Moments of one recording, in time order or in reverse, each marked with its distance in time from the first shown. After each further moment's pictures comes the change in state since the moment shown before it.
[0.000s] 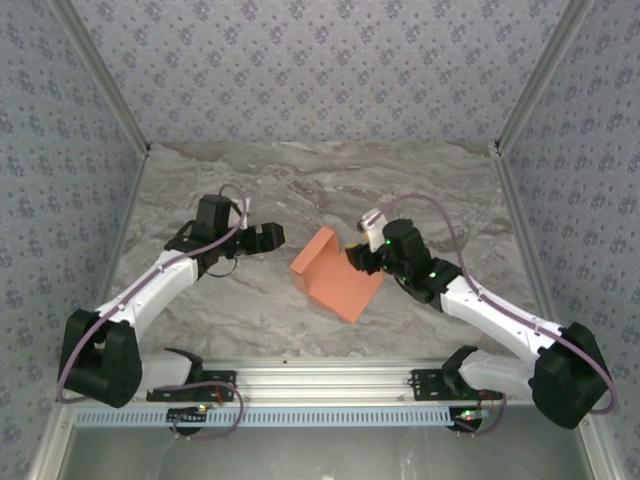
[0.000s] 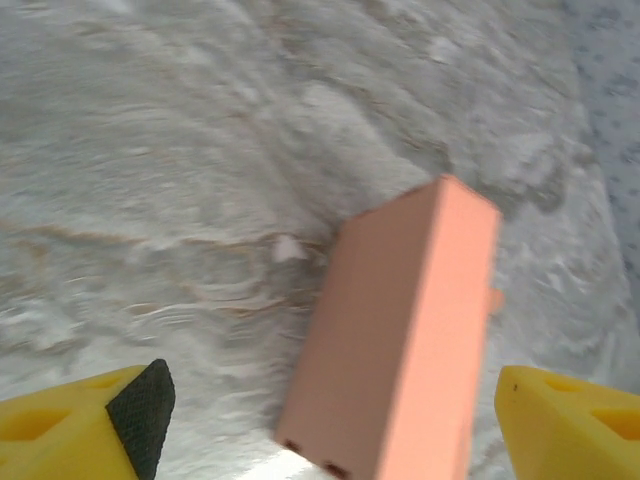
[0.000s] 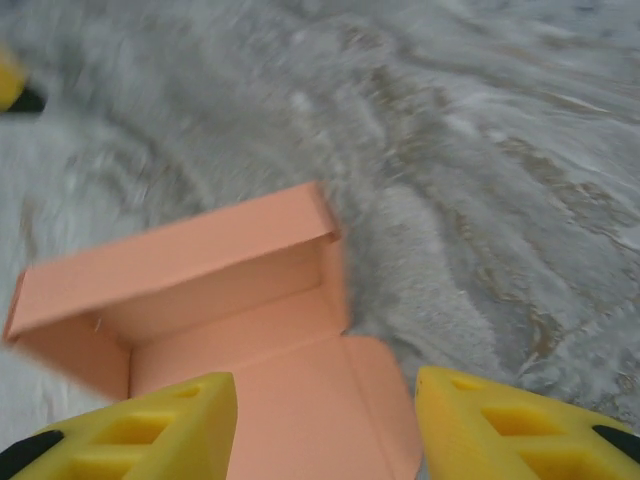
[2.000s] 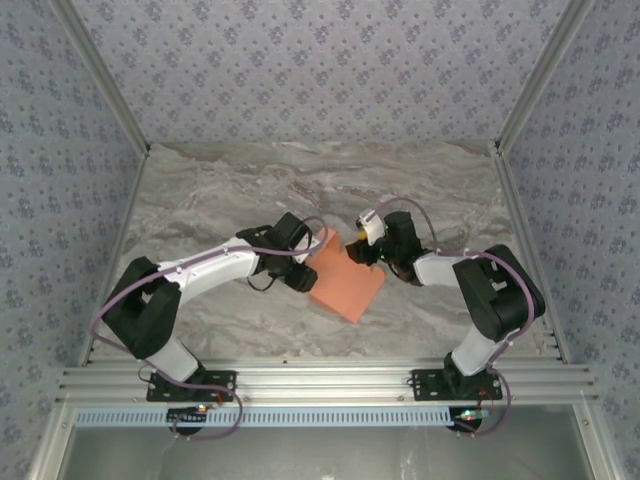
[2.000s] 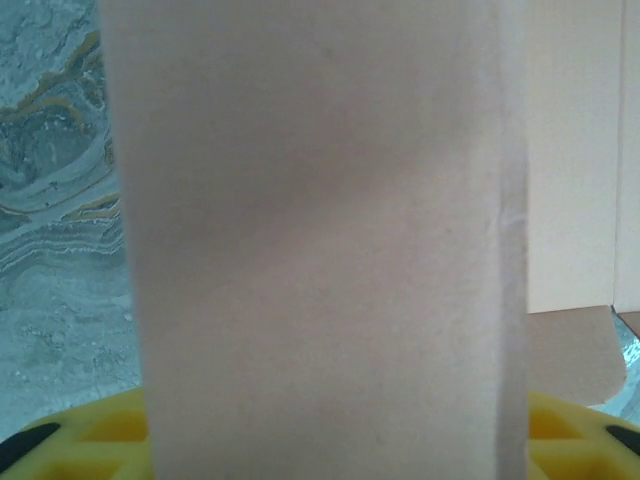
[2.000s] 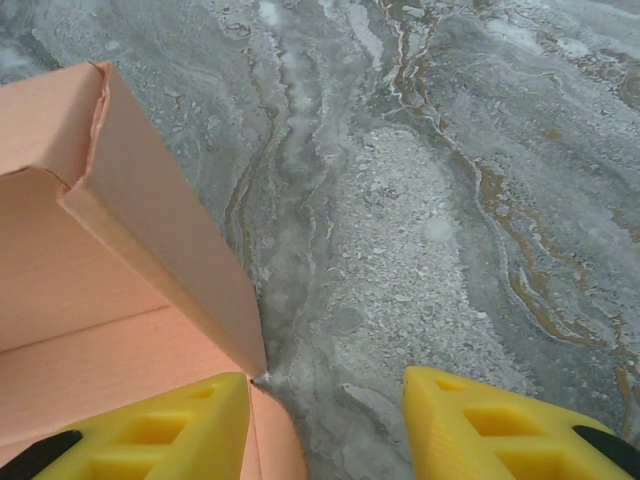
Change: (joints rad) left arm -0.394 0.323 0.190 -0.301 -0.329 0.348; right arm -0.200 0.535 -0.032 0.485 -0.337 -0.169
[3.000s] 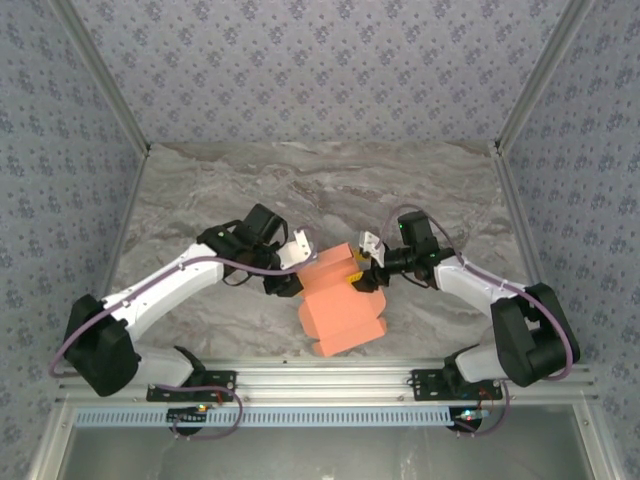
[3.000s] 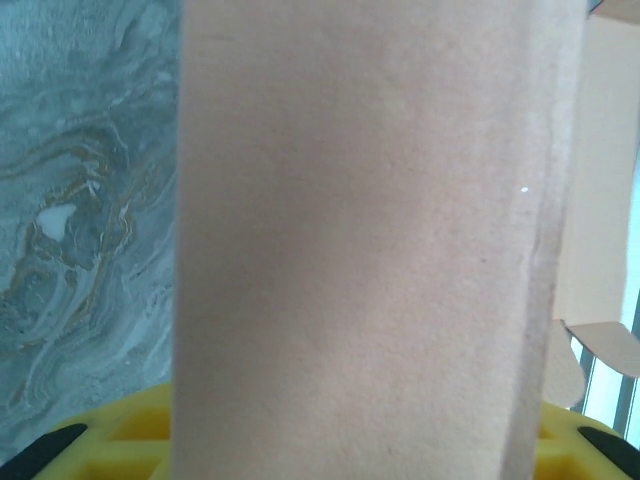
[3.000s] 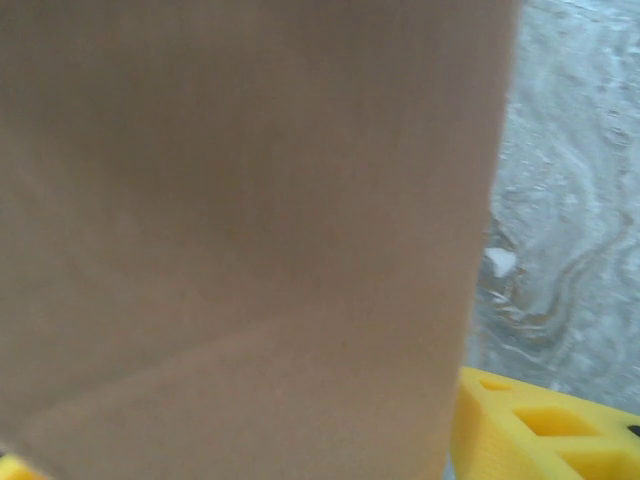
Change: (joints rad) left arm 0.056 -0.264 0.013 -0.184 0.278 0.592; right arm -0.032 -0.284 0.012 -0.517 -0.583 -0.586
